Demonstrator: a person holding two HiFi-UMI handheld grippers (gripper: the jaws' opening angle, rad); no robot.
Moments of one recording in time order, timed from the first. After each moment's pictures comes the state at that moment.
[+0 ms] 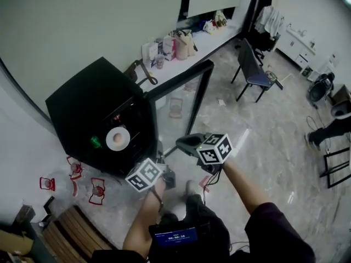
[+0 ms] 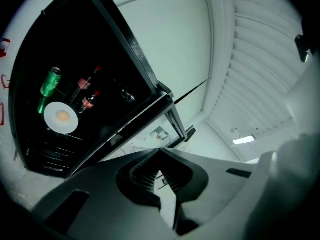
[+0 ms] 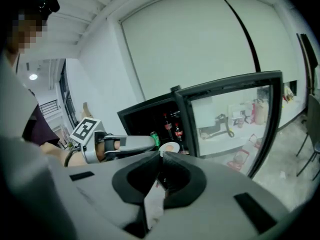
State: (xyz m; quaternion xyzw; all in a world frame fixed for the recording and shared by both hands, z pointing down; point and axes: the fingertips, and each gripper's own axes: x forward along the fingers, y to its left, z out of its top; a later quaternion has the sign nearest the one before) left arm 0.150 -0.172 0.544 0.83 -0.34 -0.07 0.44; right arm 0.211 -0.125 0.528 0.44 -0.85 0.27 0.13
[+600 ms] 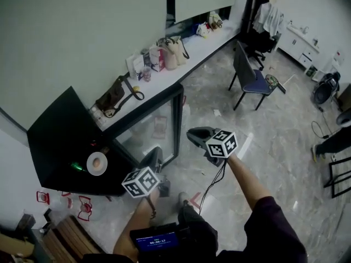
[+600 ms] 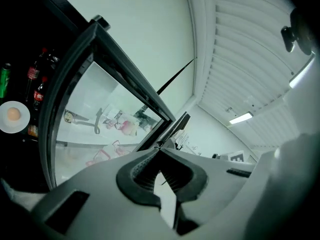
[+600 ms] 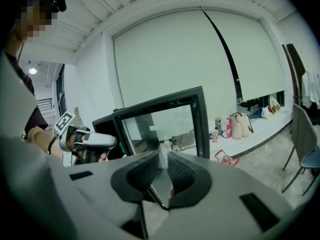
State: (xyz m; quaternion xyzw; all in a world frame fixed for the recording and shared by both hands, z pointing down) left arm 0.340 -0.184 0.539 0.88 -0.31 -0.01 0.37; right arm 0.484 -0.177 0.552 0.49 -0.84 0.22 0.09
